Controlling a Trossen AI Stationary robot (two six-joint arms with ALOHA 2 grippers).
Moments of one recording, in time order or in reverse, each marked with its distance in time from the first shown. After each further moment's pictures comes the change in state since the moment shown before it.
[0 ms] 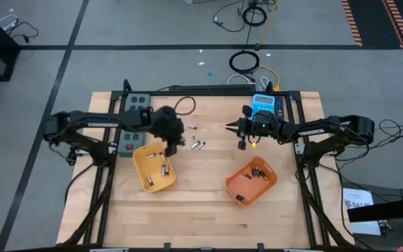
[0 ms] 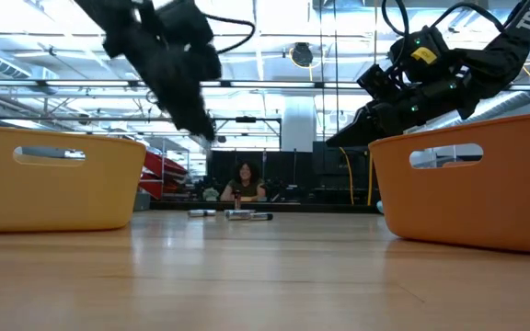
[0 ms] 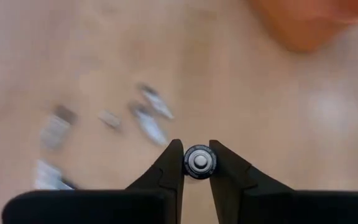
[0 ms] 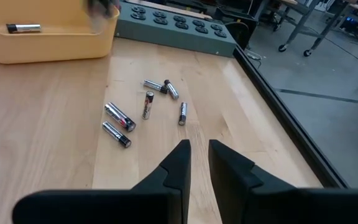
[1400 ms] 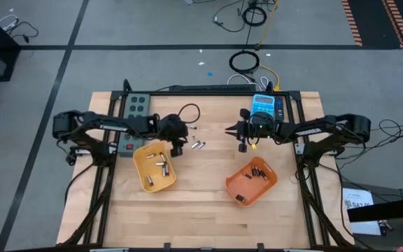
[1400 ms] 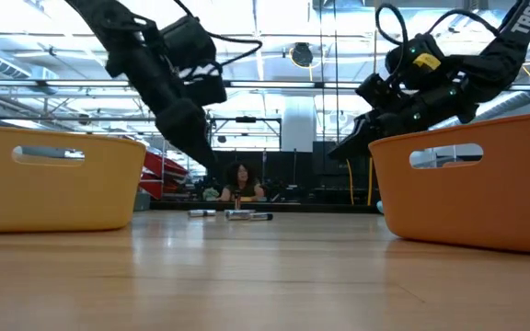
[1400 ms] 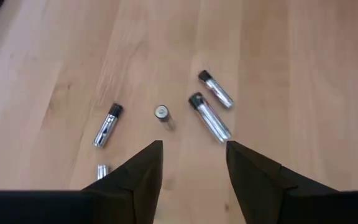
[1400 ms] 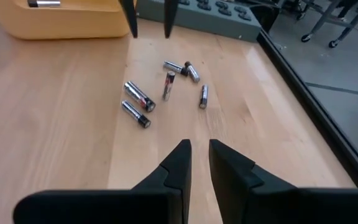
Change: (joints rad) left arm -0.037 0.103 -0.075 0.179 -0.260 0.103; right arm 0.001 0.042 0.000 -0.032 -0.056 -0.031
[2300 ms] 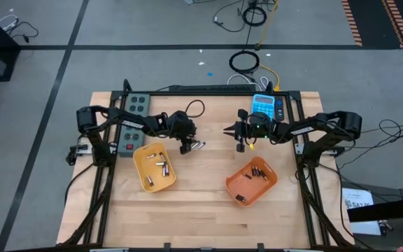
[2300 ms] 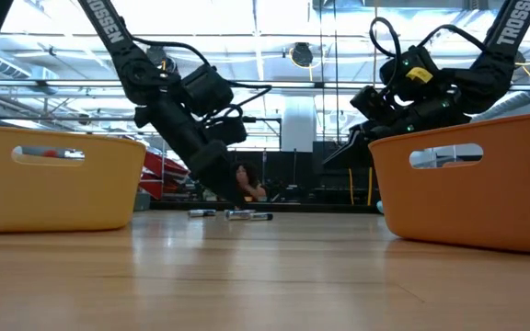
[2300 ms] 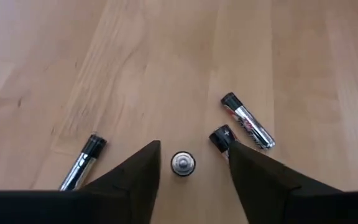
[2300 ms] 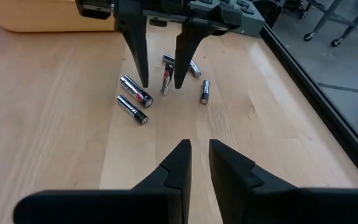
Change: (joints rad) left arm 0.108 0.277 -0.001 0.338 0.182 -0.007; right arm -0.019 0.110 0.000 0.112 -0.023 0.000
